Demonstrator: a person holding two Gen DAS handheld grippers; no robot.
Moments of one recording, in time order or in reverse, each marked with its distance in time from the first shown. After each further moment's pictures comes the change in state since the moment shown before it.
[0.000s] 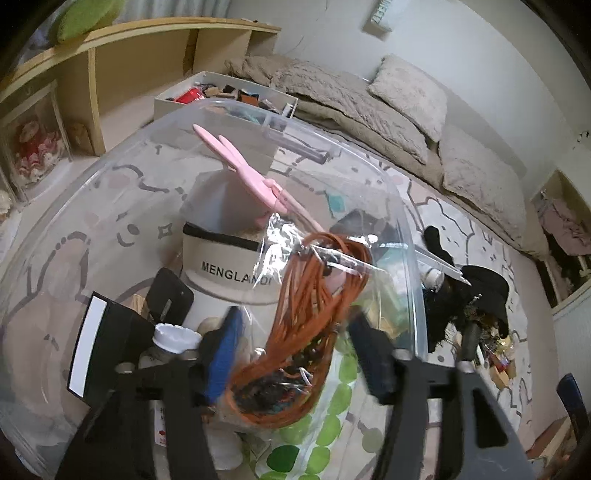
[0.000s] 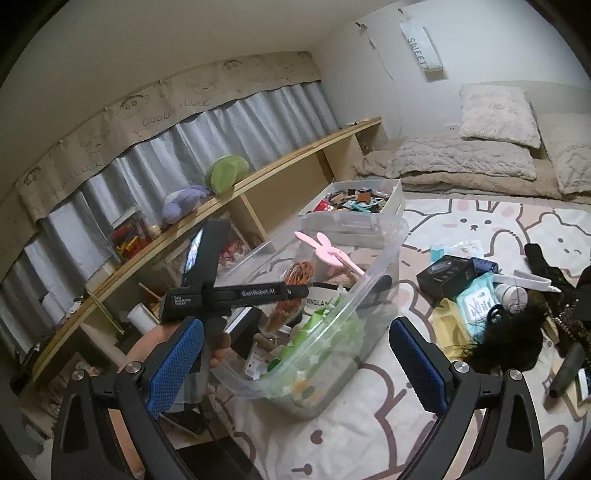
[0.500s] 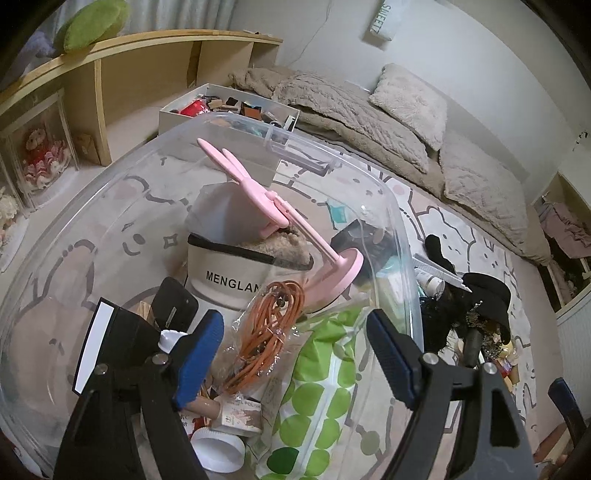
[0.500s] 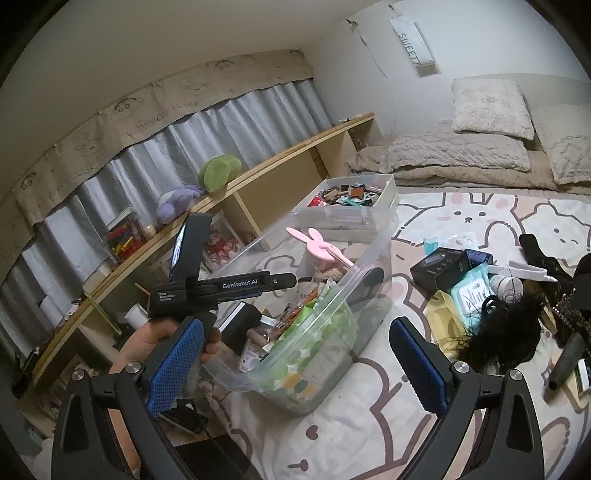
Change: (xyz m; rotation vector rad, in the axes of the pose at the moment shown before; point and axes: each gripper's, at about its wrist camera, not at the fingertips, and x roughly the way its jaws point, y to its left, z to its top) left arm -0.008 0.000 -0.001 0.007 -0.029 0.002; right arm 0.000 -0.011 -0.006 0.025 0.010 -0.005
